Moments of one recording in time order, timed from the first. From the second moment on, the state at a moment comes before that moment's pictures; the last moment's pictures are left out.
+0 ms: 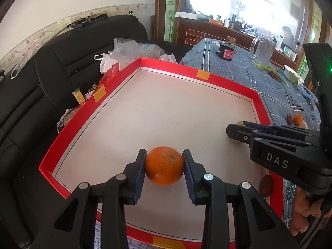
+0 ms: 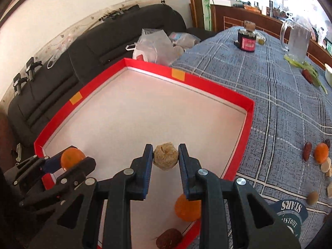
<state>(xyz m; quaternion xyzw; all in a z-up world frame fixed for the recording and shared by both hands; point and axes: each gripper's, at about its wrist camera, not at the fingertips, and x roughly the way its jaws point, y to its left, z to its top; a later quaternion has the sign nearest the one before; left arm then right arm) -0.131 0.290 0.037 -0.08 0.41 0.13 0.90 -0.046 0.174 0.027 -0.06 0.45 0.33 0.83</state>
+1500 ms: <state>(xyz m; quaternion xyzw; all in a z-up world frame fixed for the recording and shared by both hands) -0.115 0.204 0.058 -0.01 0.42 0.21 0.88 -0.007 -0.039 0.069 0.08 0.39 0.27 0.88</state>
